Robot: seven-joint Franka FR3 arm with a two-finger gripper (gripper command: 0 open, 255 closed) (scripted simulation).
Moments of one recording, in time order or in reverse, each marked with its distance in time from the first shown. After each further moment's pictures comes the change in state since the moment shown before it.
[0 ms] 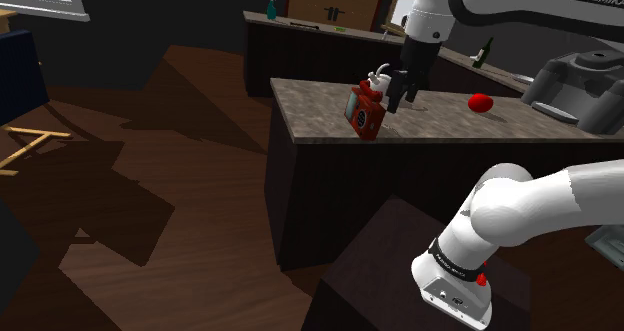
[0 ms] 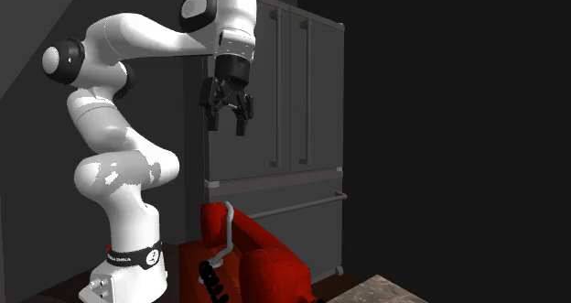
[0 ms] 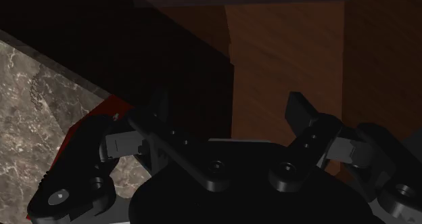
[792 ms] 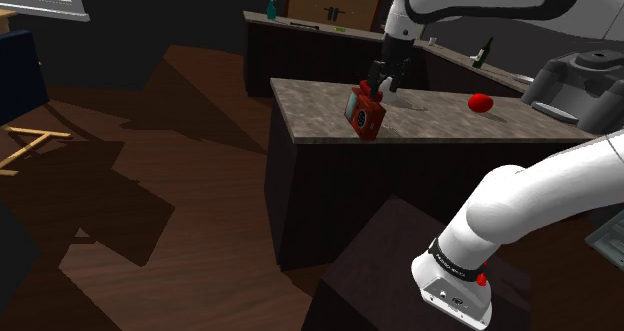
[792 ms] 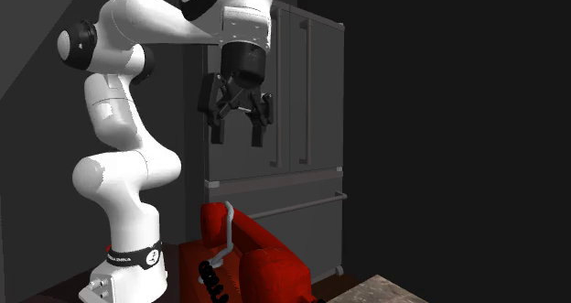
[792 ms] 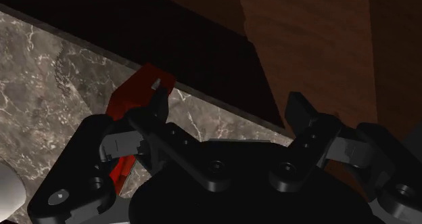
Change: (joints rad) arm -0.095 0.279 -0.129 0.133 -0.058 0.171 -0.031
